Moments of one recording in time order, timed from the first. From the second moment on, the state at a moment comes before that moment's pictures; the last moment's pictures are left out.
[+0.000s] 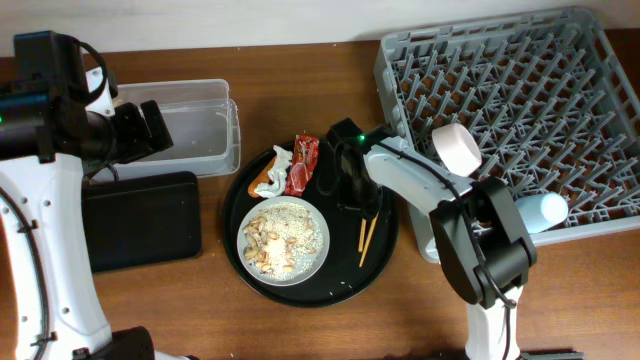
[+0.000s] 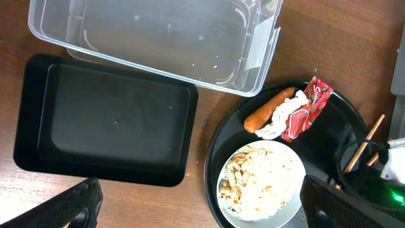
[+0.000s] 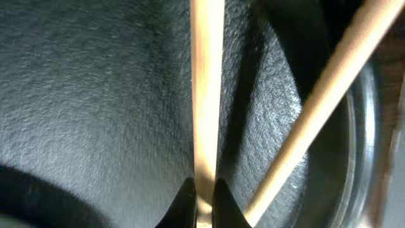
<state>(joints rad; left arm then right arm) 0.13 1.65 2.02 -1.52 0.08 -0.21 0.49 2.08 1.50 -1.05 -0.01 0.69</state>
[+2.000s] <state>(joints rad) 0.13 1.65 2.02 -1.52 0.08 -0.21 0.17 1.82 1.66 -1.04 0.13 -0.17</state>
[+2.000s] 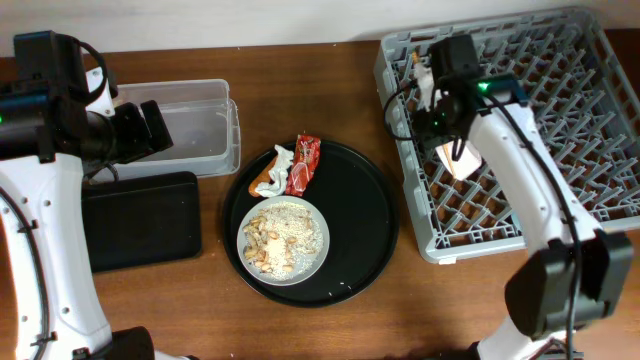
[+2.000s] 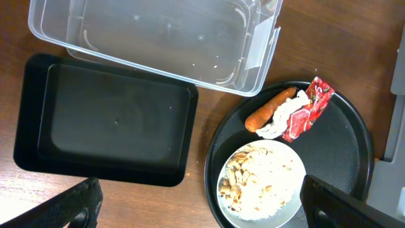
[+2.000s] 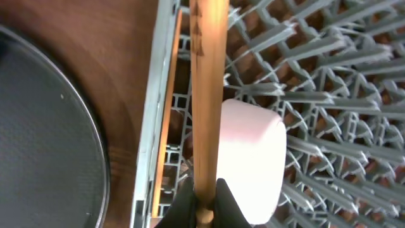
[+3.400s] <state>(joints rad) -0.21 1.65 1.90 -1.34 0.03 -0.21 0.50 0.77 1.21 -1.21 0.30 0.19</state>
